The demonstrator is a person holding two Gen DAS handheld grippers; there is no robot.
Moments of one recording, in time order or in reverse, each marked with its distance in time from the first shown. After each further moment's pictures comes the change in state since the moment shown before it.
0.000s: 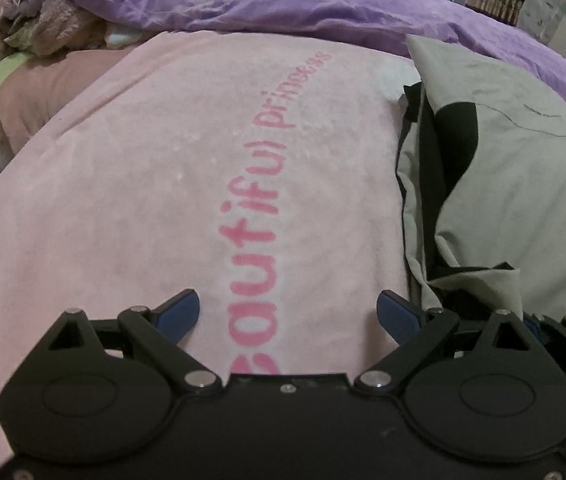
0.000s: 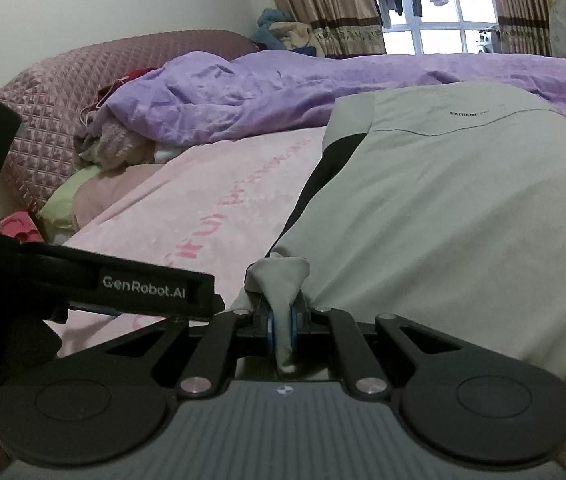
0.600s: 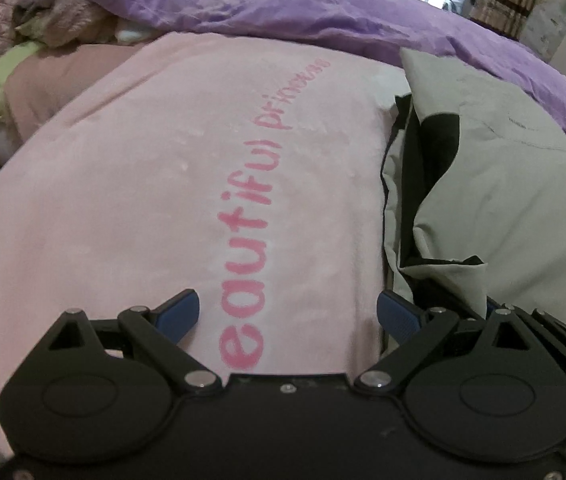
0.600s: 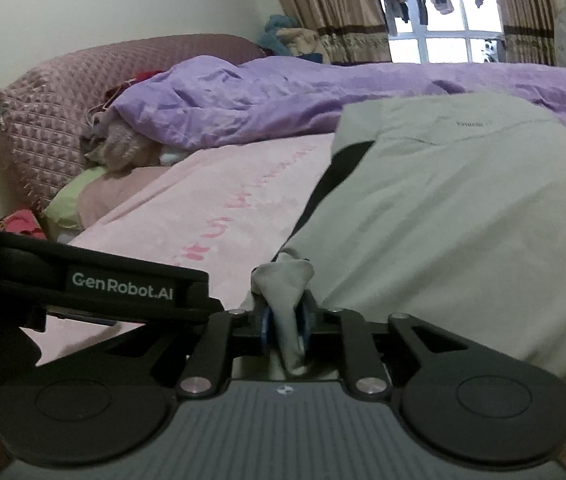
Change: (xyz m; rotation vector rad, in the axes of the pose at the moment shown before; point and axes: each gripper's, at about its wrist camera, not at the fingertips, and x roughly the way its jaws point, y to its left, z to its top) left arm -0.027 -0.002 -0.010 -0.064 -0.016 -0.012; right arm 0.000 0.007 0.003 -0.023 -0.015 0.013
